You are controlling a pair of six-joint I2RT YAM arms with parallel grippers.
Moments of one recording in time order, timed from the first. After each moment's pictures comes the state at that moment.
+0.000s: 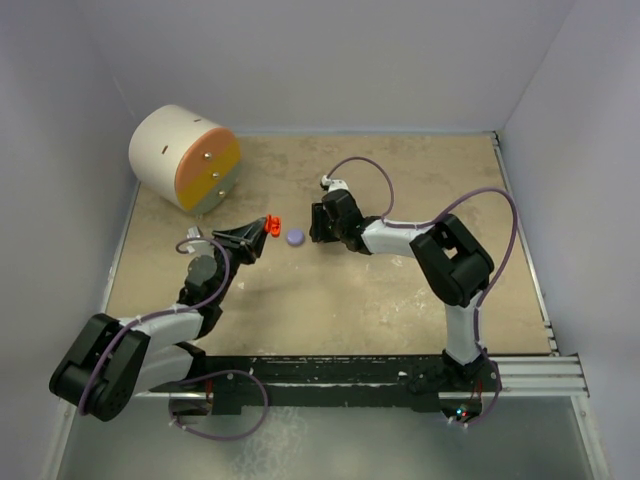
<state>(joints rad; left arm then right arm) -0.41 1.16 0.16 1.03 -0.11 -1.73 0.69 1.99 1.17 0.11 0.11 0.46</state>
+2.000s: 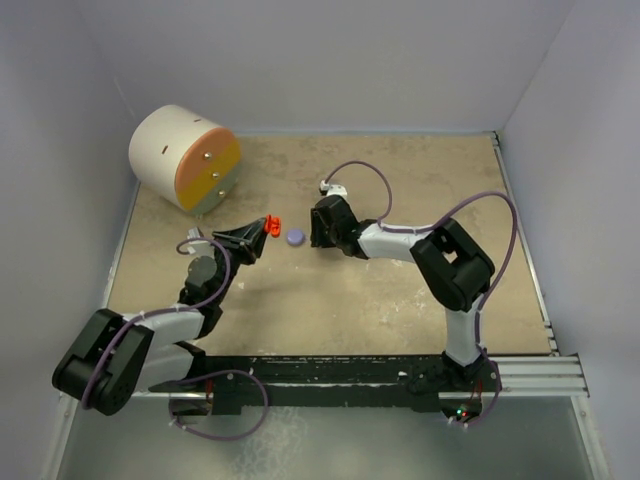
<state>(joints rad) -0.41 1.19 0.15 1.07 -0.10 -1.75 0.73 1.96 1.17 0.04 0.21 0.51</state>
